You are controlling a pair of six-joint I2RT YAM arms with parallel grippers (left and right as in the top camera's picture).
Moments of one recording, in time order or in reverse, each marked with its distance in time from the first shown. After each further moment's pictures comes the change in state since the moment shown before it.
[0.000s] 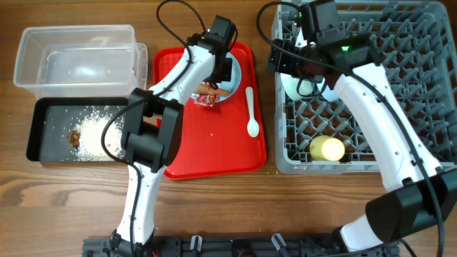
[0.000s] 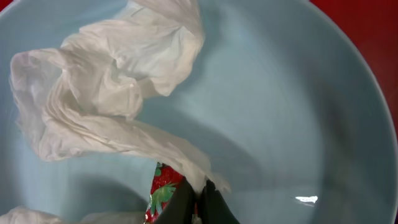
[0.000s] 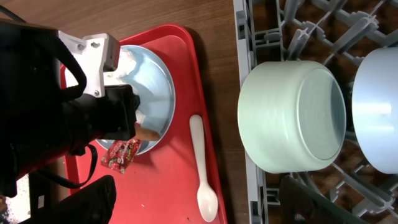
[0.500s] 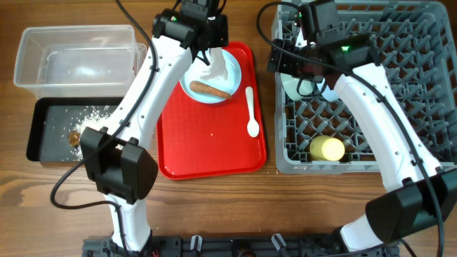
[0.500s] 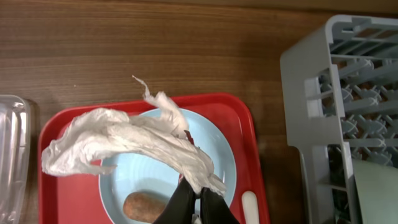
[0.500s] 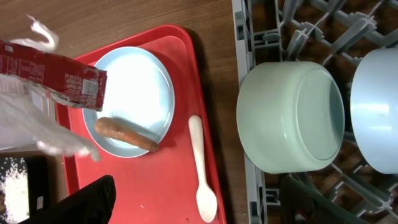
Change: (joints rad) left arm 0.014 -0.341 0.085 -0.048 0.000 -0.073; right arm 0.000 0.000 0.000 0.000 0.005 0.000
